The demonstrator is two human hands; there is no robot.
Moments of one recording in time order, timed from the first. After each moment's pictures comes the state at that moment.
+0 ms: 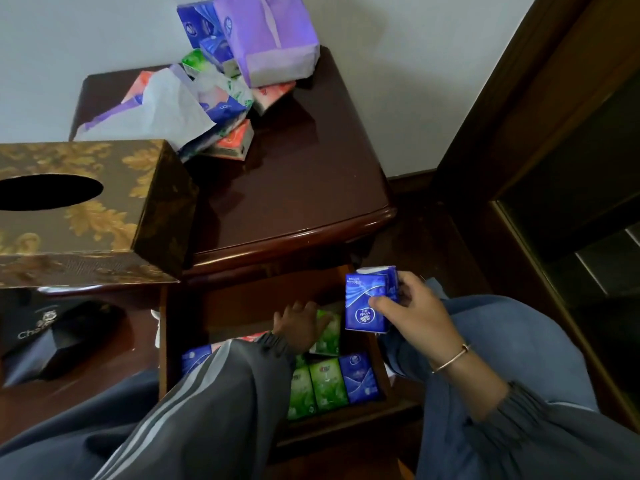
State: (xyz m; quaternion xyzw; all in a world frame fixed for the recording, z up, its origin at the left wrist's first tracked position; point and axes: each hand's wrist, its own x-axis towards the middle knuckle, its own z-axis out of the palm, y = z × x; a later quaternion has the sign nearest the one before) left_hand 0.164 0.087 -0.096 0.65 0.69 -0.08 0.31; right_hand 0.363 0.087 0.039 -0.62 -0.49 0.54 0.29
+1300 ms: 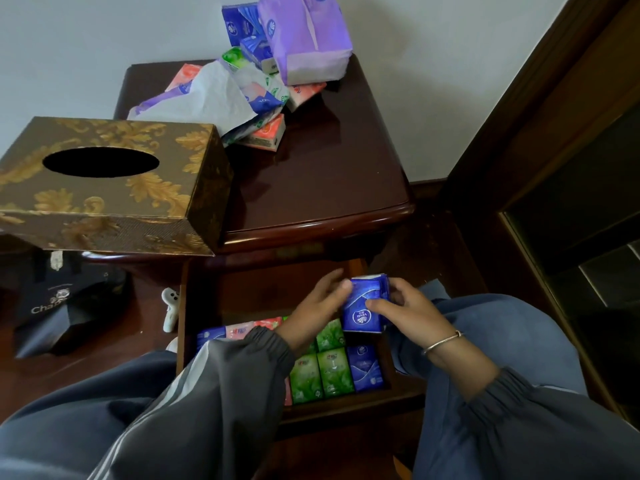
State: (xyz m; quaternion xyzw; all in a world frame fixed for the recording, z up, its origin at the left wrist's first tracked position) left_hand 0.174 0.063 -0.005 0.35 0.54 0.34 0.68; right_hand 0.348 0.082 0.032 -0.61 -0.49 0.59 0.21
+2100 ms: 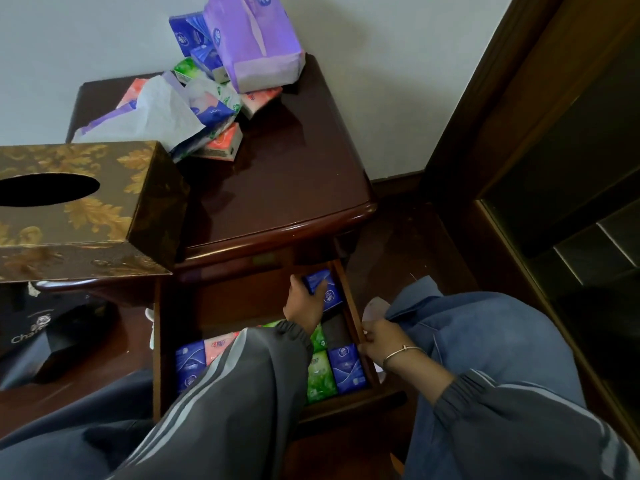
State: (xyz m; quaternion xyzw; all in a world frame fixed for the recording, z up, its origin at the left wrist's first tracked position) left_hand 0.212 0.100 -0.061 0.38 0.76 0.29 0.45; right_hand 0.366 0.065 -0.023 -0.64 -0.60 0.48 -0.05
